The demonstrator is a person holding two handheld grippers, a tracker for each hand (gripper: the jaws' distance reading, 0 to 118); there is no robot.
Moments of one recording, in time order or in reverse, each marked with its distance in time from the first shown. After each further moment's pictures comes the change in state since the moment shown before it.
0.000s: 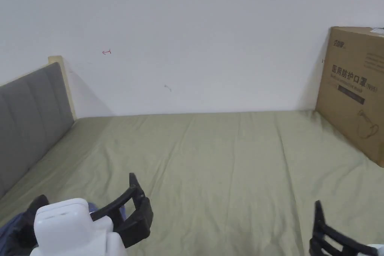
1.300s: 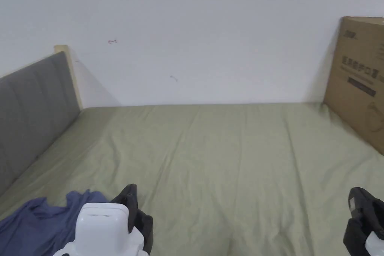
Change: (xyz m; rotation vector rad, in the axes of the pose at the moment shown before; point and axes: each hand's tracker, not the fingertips) left arm -0.006 0.001 0.014 -0.234 -0.263 -0.118; right arm 0.010 0.008 -0.019 -0.389 0.103 -0.329
